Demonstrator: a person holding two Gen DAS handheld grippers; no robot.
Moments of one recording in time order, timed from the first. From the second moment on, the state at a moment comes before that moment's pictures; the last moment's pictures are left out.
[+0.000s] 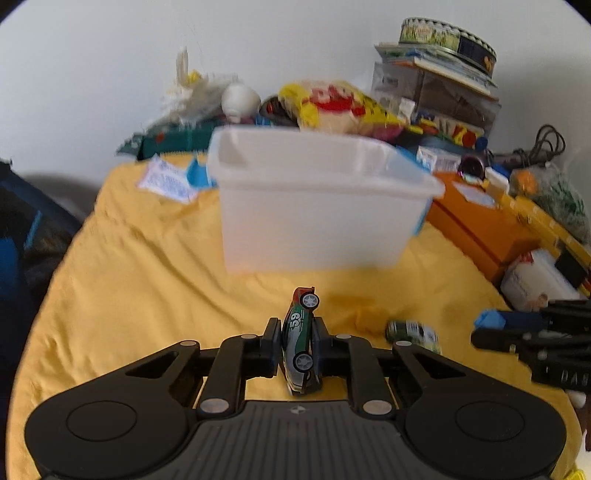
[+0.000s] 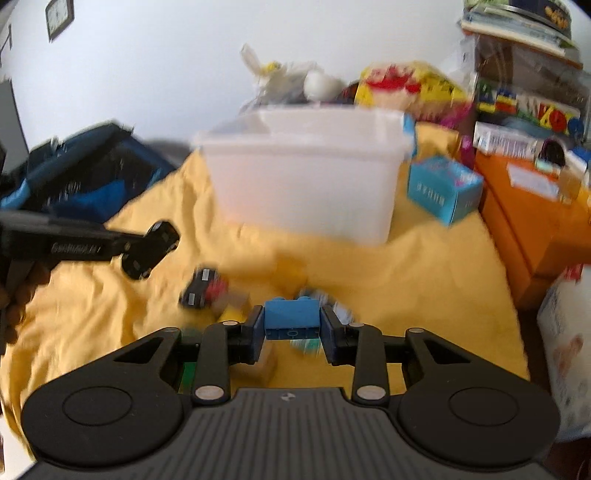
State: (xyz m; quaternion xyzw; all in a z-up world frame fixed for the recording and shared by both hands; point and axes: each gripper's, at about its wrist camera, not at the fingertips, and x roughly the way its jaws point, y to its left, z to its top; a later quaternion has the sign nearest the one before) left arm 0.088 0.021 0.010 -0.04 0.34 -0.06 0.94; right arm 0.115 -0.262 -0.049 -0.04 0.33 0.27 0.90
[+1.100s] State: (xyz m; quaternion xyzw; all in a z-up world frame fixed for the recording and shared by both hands) left arm 0.245 0.032 0.077 -0.02 0.31 -0.01 0.95; right arm 0.304 -0.223 0.019 -0.02 0.31 0.24 0.92
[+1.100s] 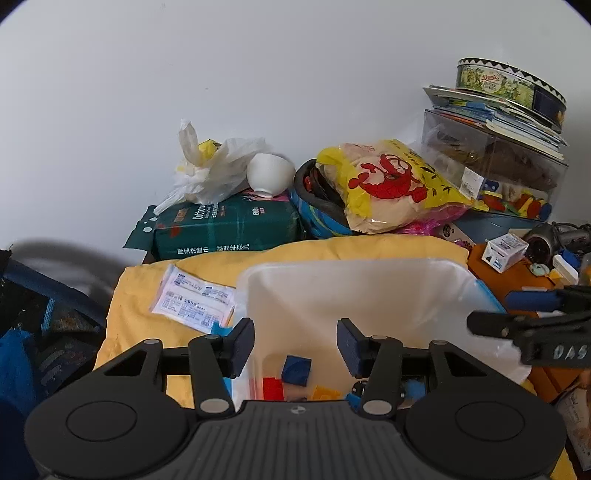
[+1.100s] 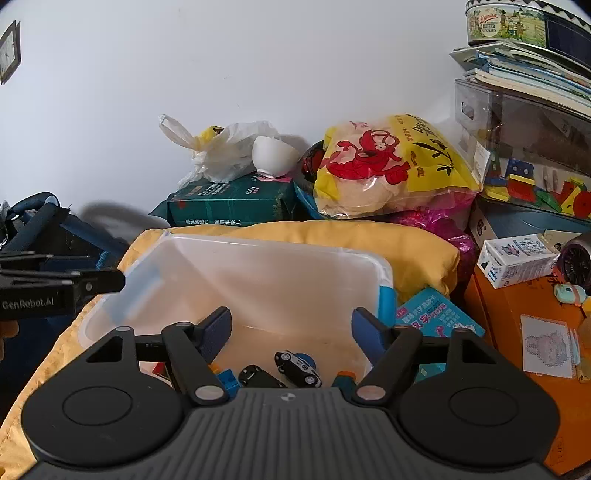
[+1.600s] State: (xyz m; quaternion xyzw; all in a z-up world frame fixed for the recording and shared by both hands) left arm 0.103 0.033 0.021 -0.04 0.31 -0.02 0.95; right arm 0.169 -0.263 -0.035 -0.04 0.32 0.26 0.91
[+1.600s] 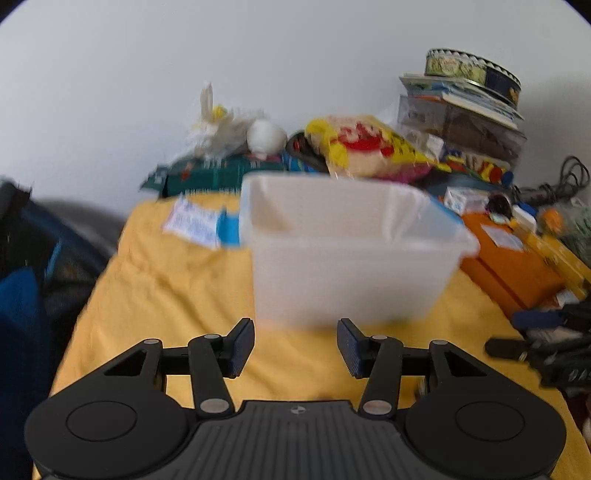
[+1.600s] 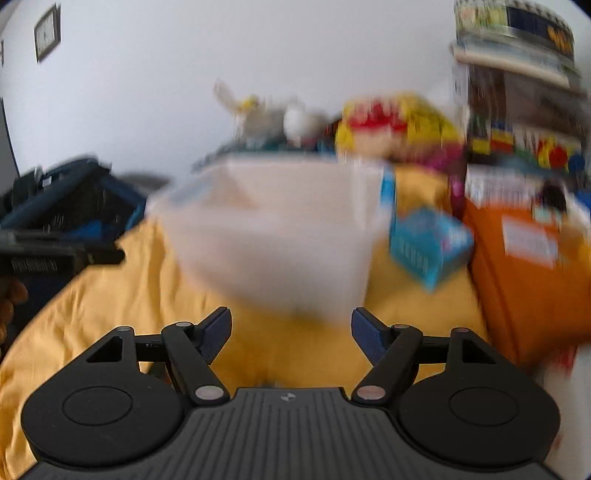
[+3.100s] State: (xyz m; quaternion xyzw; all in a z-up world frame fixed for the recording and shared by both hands) left arm 0.114 0.009 -0.067 0.01 0.39 -0.05 0.92; right arm 0.150 -0.245 -0.104 -0.07 0.40 0.24 0.88
